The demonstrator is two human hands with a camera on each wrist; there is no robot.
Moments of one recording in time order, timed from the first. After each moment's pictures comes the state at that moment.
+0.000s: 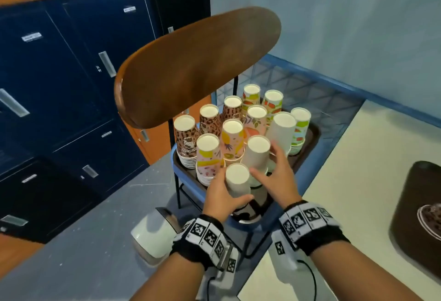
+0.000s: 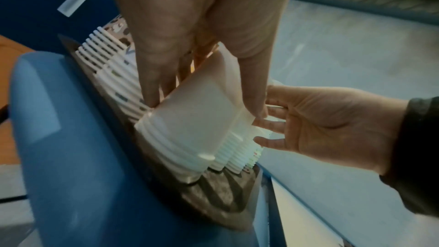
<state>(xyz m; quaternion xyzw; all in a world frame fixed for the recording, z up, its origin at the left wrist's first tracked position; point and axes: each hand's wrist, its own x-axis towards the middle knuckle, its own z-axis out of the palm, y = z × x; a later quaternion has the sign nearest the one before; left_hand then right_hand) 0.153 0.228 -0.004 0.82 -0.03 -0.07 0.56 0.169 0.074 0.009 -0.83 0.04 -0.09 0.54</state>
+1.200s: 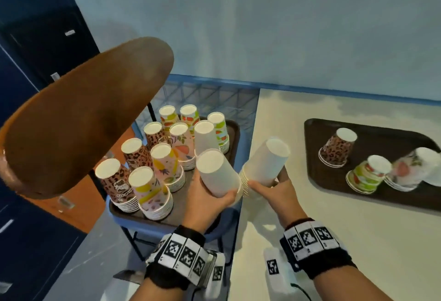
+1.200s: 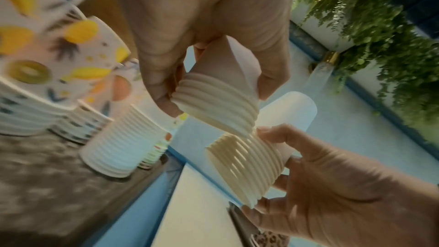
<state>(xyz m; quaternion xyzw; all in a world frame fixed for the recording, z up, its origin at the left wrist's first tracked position) 0.145 0.182 0.037 0.75 -0.21 -0.13 0.61 0.061 0.032 0.035 -0.68 0.33 -0.20 0.63</state>
